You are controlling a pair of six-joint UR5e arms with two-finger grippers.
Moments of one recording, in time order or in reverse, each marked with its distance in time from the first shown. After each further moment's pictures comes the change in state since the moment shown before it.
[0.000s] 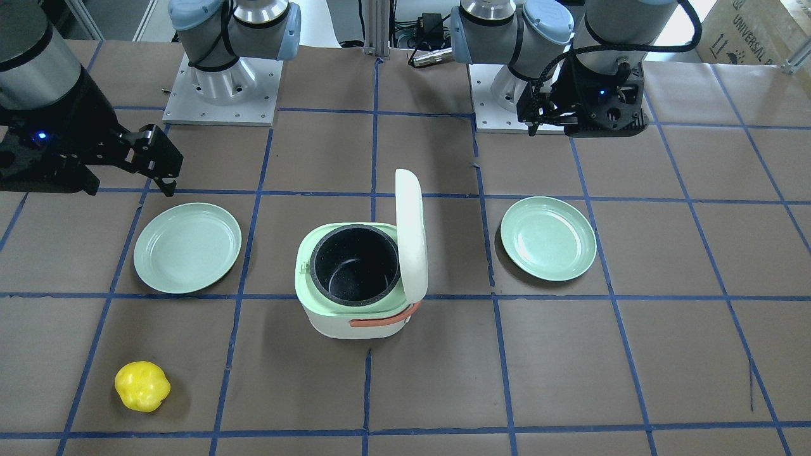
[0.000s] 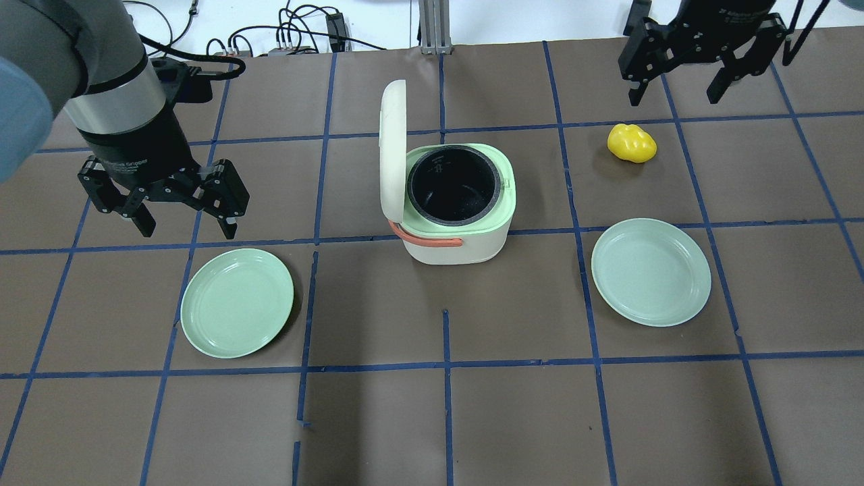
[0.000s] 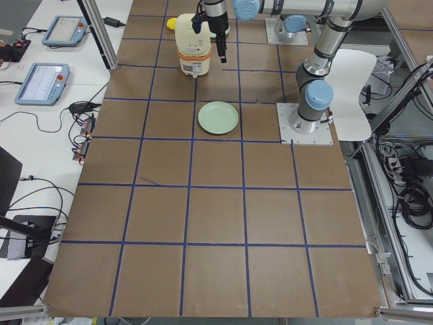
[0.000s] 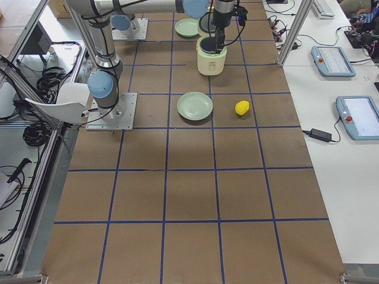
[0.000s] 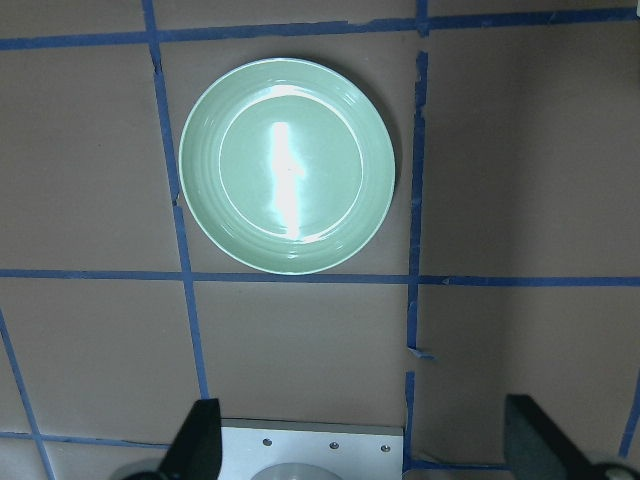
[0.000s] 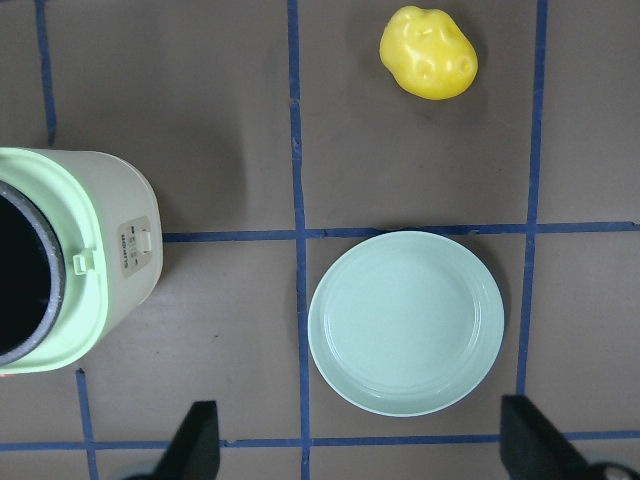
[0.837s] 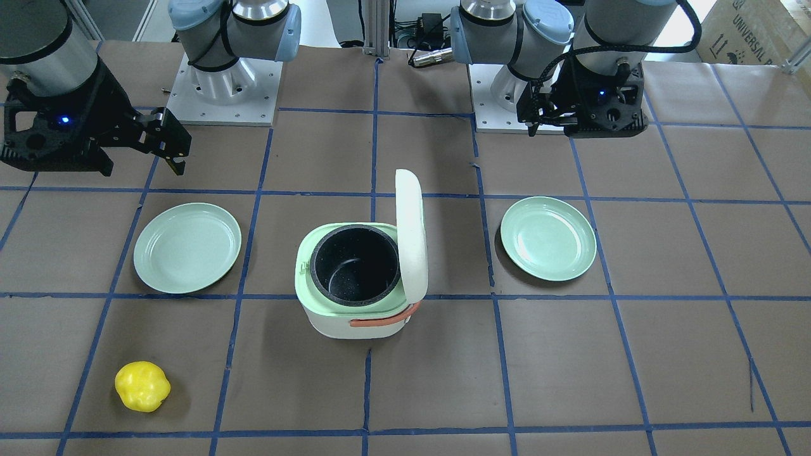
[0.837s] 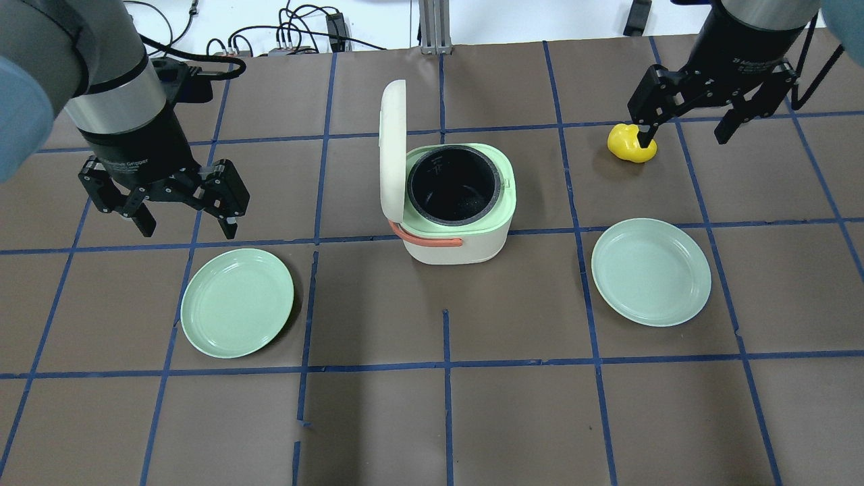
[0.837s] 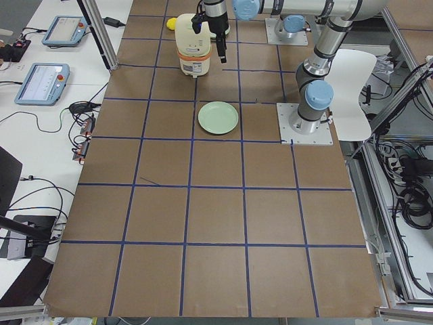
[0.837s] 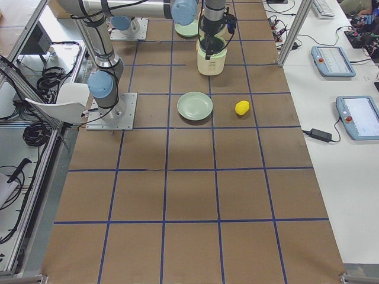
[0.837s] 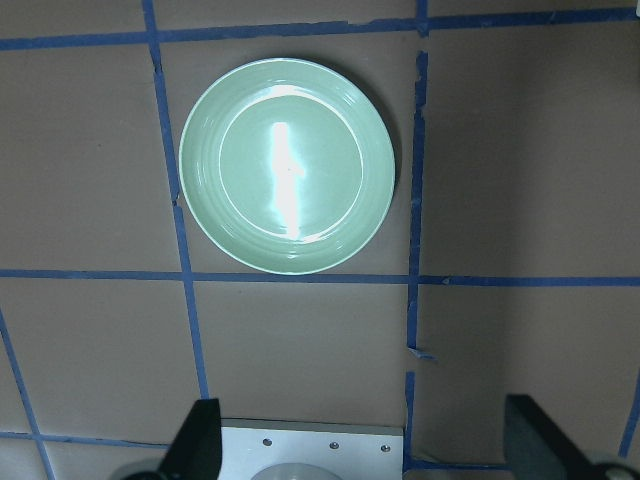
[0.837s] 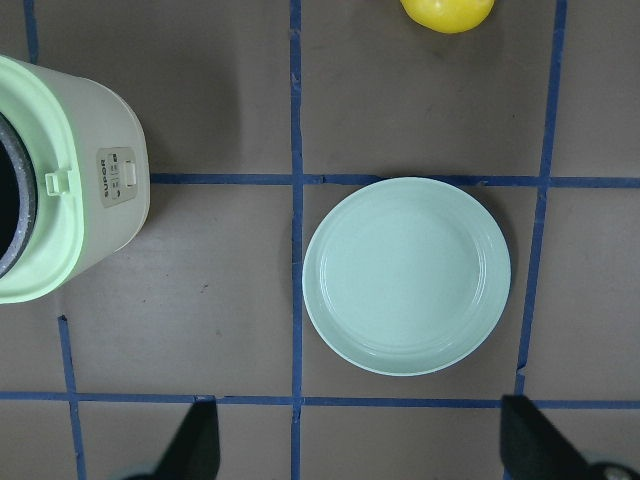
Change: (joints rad) left arm 0.000 -0.001 0.000 0.000 0.000 0.001; right arm 0.003 -0.078 0.118 -0.012 0.007 -0.034
